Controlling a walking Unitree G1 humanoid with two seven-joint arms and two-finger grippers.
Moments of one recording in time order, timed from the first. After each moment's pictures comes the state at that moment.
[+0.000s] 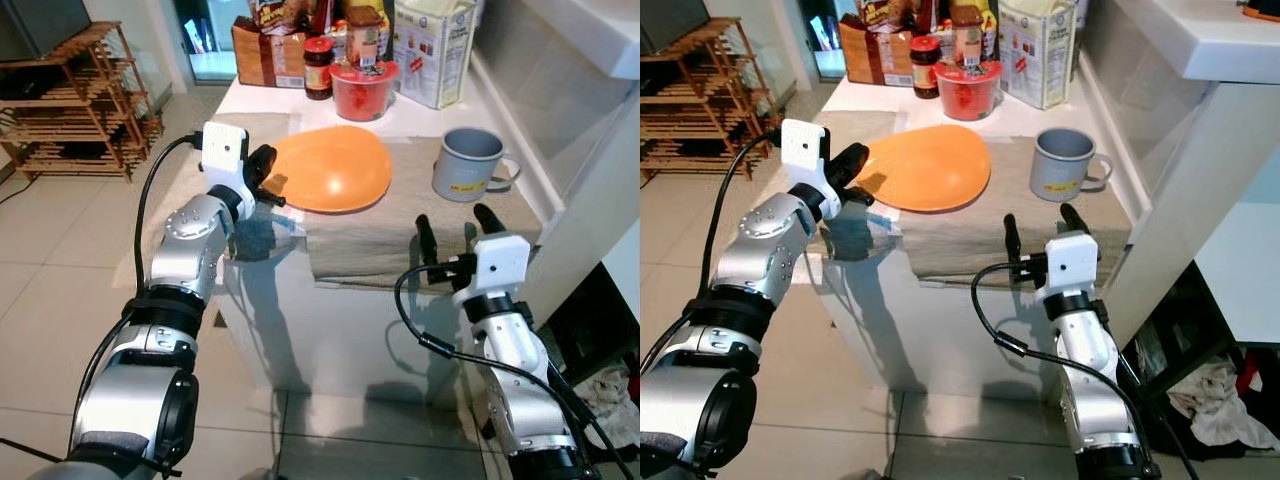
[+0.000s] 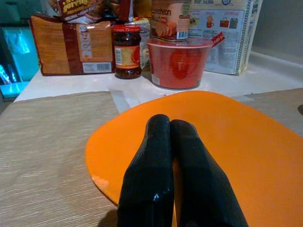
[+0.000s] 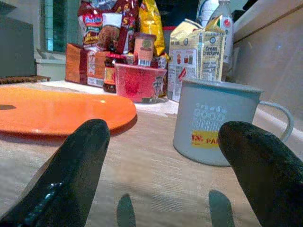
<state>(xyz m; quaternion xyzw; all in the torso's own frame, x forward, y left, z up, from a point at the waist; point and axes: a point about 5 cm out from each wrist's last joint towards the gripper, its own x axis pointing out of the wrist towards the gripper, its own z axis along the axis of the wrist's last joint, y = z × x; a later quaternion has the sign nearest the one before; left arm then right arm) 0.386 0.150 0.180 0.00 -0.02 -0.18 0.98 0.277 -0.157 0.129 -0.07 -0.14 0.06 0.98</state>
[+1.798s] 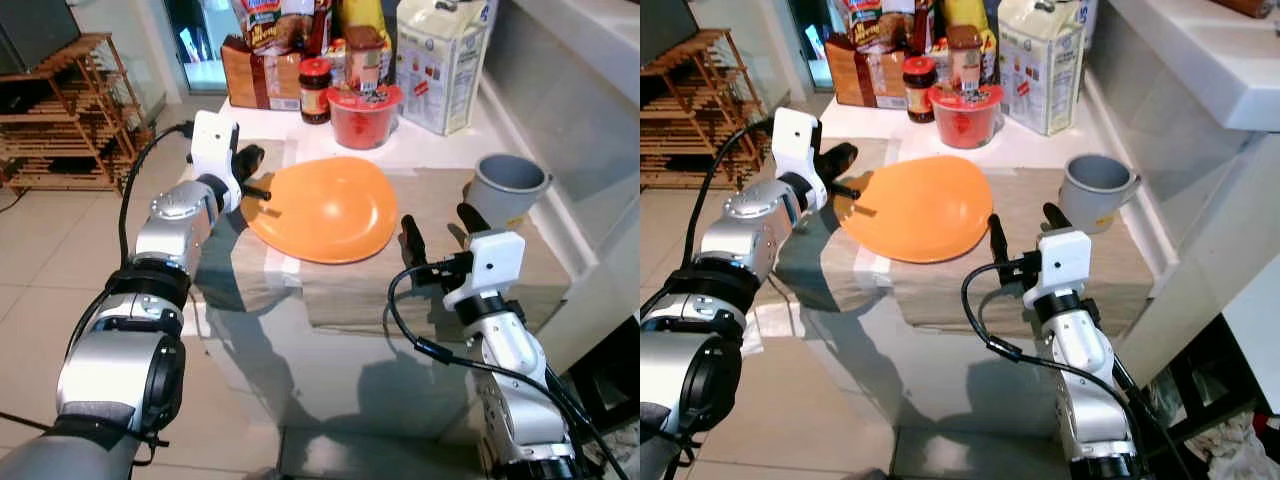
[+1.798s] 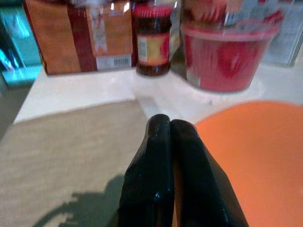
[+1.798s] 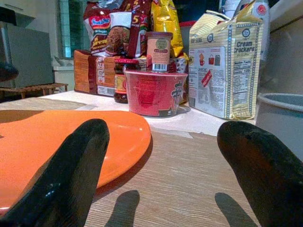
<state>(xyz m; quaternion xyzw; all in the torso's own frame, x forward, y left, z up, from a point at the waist) 0.400 0.170 0.184 0.03 0.05 -0.17 0.98 0.272 -0.144 0.135 -0.04 -0.13 0.11 0.99</state>
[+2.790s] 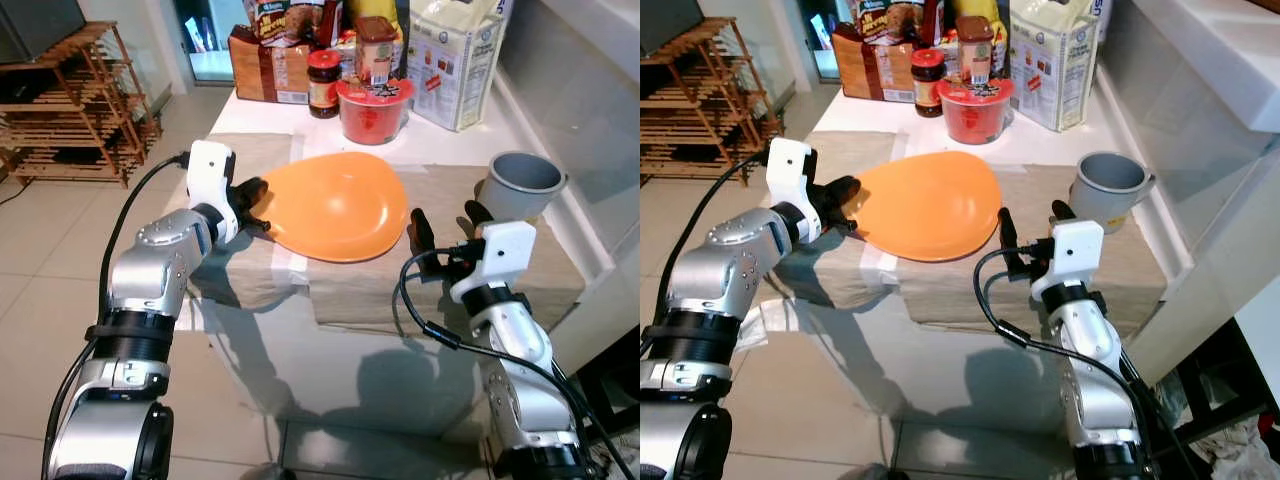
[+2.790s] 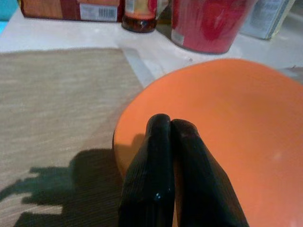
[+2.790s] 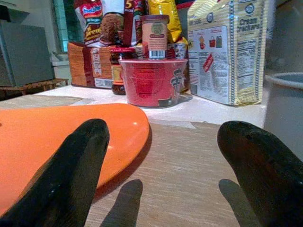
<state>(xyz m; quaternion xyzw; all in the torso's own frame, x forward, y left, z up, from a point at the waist) 0.360 0.165 0.179 -0.03 0.09 -0.21 0.97 0.283 -0.153 0.137 -0.01 -0.11 0.10 0.99</state>
